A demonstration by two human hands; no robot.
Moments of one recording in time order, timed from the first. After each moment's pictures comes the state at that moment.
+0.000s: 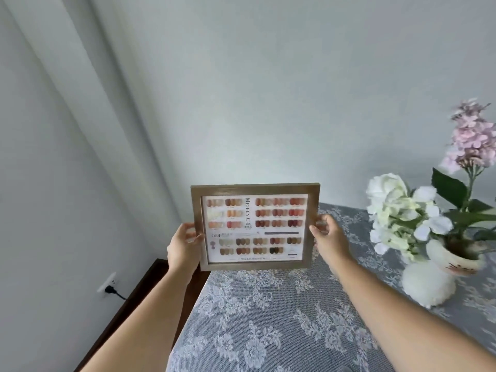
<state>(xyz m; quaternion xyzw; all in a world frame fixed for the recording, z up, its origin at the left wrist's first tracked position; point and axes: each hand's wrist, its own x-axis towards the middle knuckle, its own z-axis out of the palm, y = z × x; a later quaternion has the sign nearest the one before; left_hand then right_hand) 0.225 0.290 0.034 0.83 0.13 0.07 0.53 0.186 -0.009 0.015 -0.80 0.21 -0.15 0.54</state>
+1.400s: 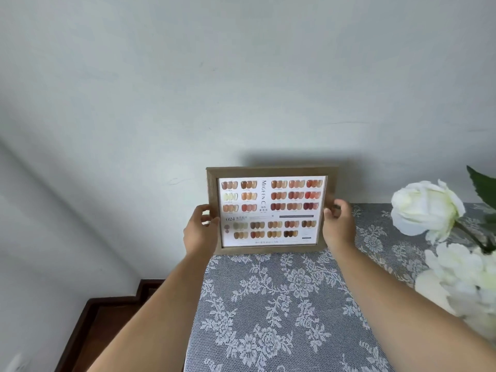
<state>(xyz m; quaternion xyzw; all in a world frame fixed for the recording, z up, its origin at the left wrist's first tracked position) 0.443 0.171 -0.024 0.84 0.00 -0.06 0.53 0.329 -0.077 -0.041 -0.73 0.43 -0.30 0.44</state>
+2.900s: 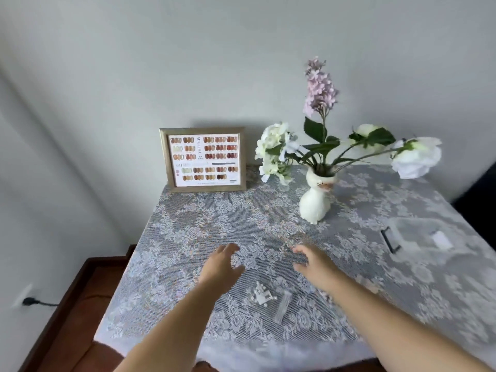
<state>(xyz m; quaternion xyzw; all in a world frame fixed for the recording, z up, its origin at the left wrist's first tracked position) 0.069 0.126 -0.060 0.93 -0.23 -0.14 0.24 -0.047 -0.095 -0.053 -0.92 0.23 0.05 0.33</state>
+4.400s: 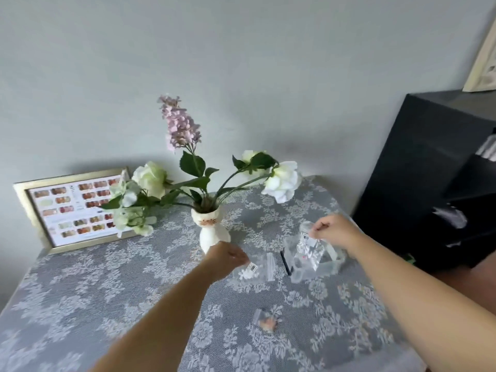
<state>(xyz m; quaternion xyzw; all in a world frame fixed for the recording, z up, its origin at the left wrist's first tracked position) 0.026 -0.139 0.005 0.84 -0.36 -0.27 0.31 -0.146 -0.370 0.046 -0.83 0.39 -0.04 0.40</state>
